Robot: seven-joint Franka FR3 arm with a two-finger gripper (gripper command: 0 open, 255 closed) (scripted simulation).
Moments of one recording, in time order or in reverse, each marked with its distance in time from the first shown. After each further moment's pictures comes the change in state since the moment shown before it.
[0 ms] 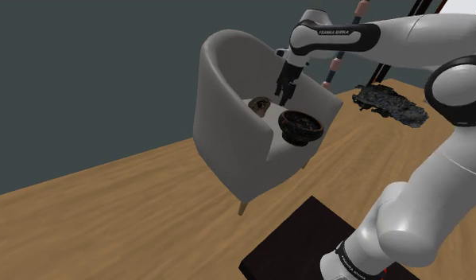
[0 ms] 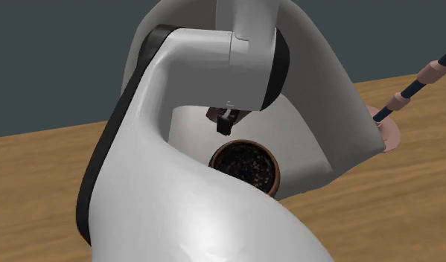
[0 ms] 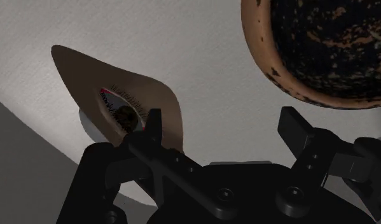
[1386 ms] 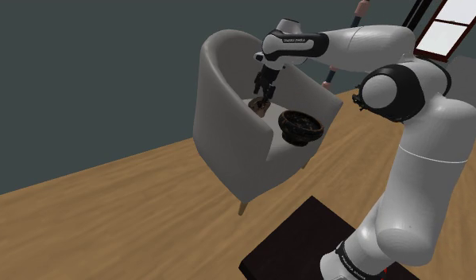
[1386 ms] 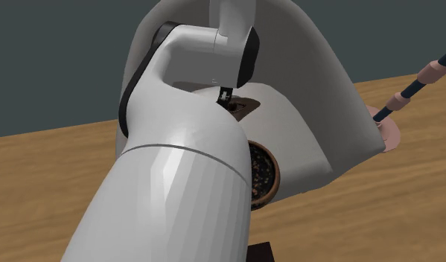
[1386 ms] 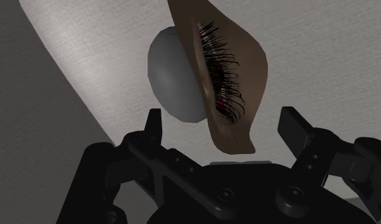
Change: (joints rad) arm -0.048 0.329 0.019 0.274 0.162 0.079 -0.311
